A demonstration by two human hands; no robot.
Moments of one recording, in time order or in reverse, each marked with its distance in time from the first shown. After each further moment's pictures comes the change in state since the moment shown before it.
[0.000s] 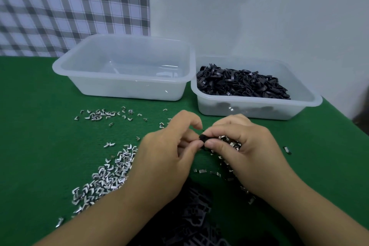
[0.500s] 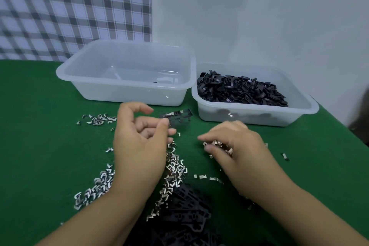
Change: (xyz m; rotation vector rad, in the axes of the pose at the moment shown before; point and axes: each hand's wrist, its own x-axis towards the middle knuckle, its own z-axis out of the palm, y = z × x) left_hand 0.013 -0.017 -0.007 -0.449 0.433 -0.286; right_hand 0.005 -0.007 0.000 -0.225 -0.108 0.050
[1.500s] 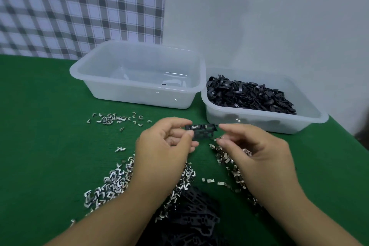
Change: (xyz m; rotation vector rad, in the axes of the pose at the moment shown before) left_hand -0.006 0.003 0.003 0.021 -0.156 -0.161; right_hand -0.004 -0.001 0.006 0.237 0.345 0.008
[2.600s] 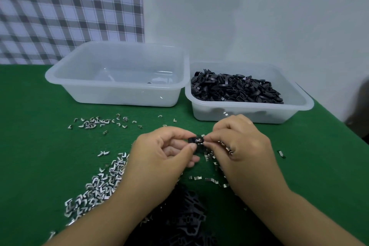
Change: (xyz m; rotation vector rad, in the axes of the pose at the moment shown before) left_hand -0.010 0.005 0.006 0.042 -0.235 -0.050; right_hand -0.003 0.014 0.003 -0.306 0.049 -0.257
